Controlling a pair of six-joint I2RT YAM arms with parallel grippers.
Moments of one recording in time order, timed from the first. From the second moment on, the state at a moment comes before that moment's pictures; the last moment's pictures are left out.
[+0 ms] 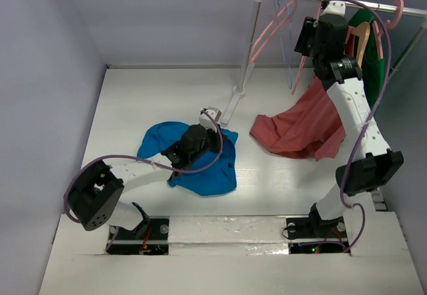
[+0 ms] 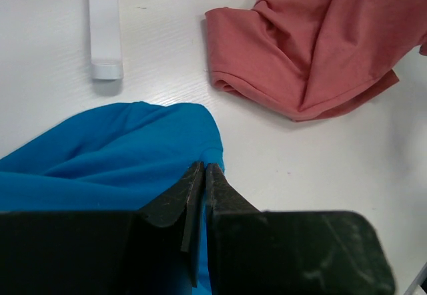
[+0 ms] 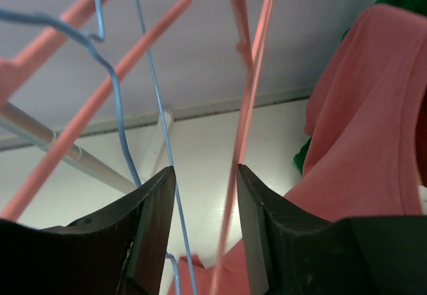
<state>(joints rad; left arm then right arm) -0.82 1.38 0.65 0.42 -0.11 -0.40 0.20 1.63 1.92 -0.50 0.32 0.18</state>
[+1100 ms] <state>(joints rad) -0.82 1.33 0.63 0.44 -0.08 -0.40 0.16 1.63 1.89 -0.49 0.37 0.10</state>
